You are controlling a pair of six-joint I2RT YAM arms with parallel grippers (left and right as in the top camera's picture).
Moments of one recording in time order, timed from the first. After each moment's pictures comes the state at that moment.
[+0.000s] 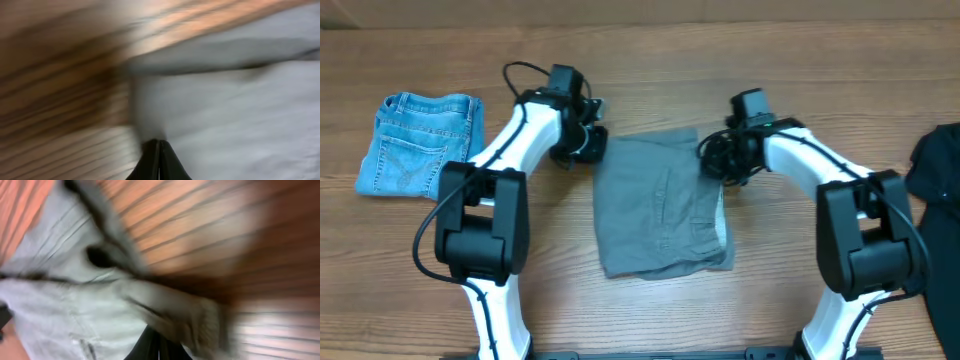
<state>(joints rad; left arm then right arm) -0.17 2.11 1.52 -0.81 0.29 -0.07 0.19 1.99 1.24 -0.57 -0.39 0.64</state>
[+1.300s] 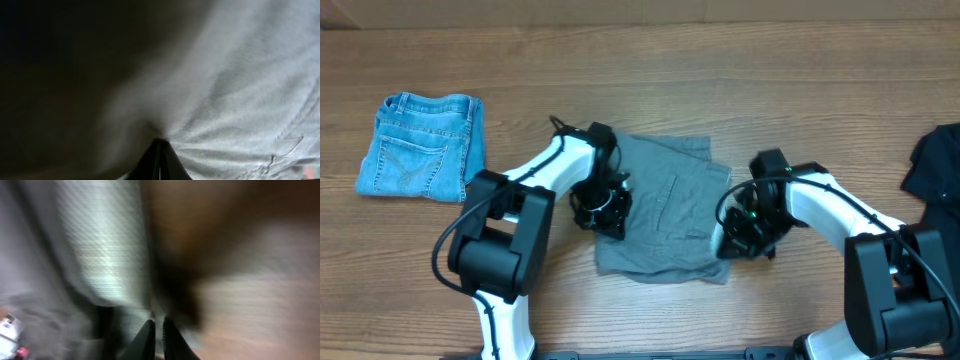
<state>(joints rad) -0.34 2.05 1.27 -1.06 0.46 -0.13 0.18 1.71 0.87 -0.94 -0.54 0.44</state>
